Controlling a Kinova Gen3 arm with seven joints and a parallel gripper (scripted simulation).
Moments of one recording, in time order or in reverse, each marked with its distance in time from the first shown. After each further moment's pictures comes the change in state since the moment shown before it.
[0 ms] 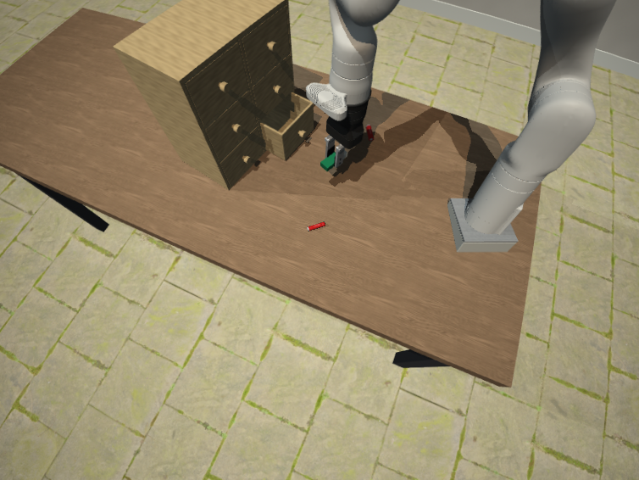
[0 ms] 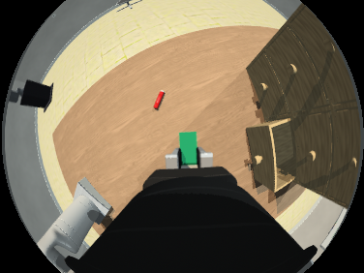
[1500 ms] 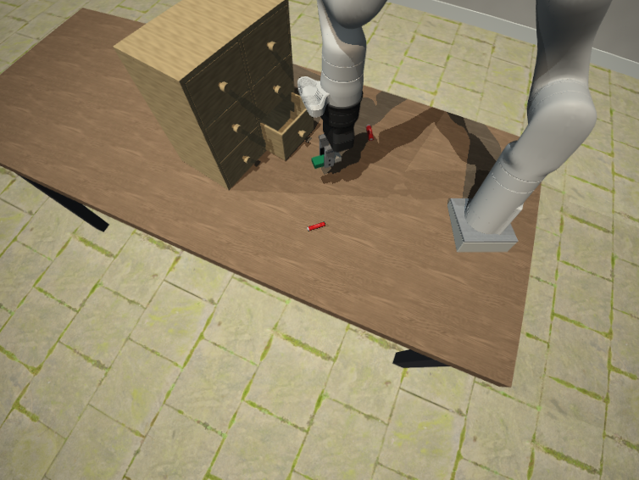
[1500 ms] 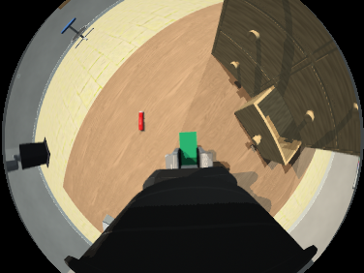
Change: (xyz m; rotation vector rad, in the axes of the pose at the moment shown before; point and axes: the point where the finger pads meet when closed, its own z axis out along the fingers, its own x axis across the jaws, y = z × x) arm 0.013 -0.012 0.003 -0.006 -0.022 0.391
